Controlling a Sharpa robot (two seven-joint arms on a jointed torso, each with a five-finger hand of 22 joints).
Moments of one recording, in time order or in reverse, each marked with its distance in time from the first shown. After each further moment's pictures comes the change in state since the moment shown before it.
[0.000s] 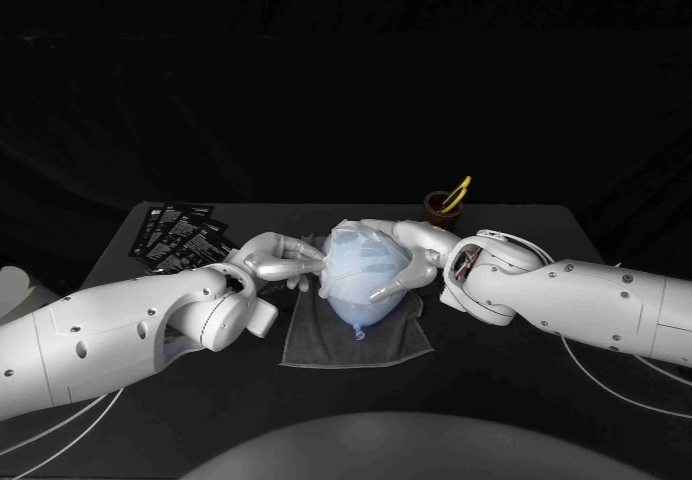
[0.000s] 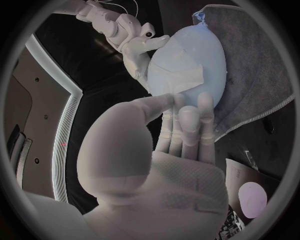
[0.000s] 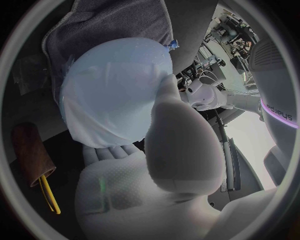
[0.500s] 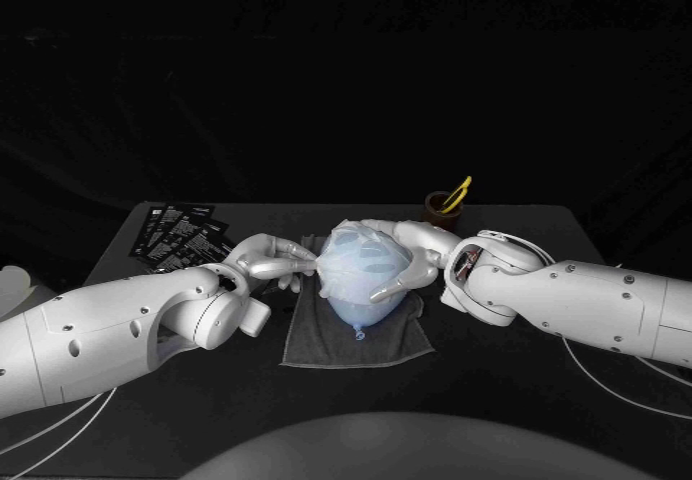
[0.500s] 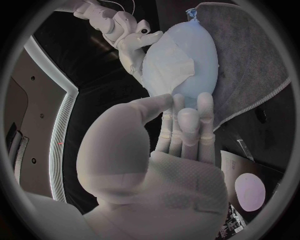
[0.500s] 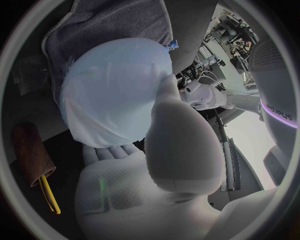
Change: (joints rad) left arm 0.000 -0.019 0.000 -0.012 0.009 0.004 -0.030; left_hand -0.051 0.004 0.022 -0.033 0.029 -0.004 -0.004 0.013 0.000 -0.001 0.001 0.025 0.012 0.011 -0.004 0.012 0.020 -0.001 -0.003 -0.003 0.005 0.004; right arm 0.000 -0.001 0.000 0.002 0.000 0.000 0.001; right_hand 0.000 0.000 0.000 0.000 0.000 0.000 0.000 0.000 0.000 -0.002 -0.002 -0.002 0.000 0.000 0.000 0.000 0.000 0.000 0.000 0.000 0.000 0.000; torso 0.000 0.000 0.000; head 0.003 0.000
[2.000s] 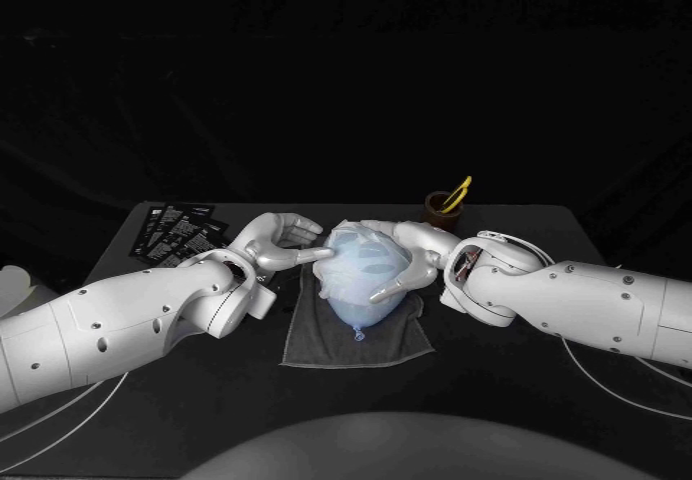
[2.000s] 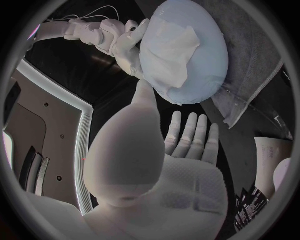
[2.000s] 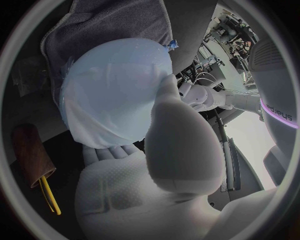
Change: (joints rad) left arm 0.001 0.071 0.016 -0.093 -0.218 -0.047 0.128; left_hand 0.263 -0.019 -1.009 0.358 -0.059 -0.511 0.068 0.028 0.033 -0.525 0.236 -0.154 -0.213 -0.859 0.284 -0.740 -0.421 -0.097 -0.543 0.223 -0.930 -0.552; right arm -0.002 0.002 0.000 0.000 0.000 0.000 0.000; right_hand 0.000 0.000 0.000 0.000 0.000 -0.001 -0.001 -0.003 -0.001 0.000 0.000 0.002 0.000 0.000 0.000 0.000 0.000 -0.001 0.000 0.000 0.000 0.000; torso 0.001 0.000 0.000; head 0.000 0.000
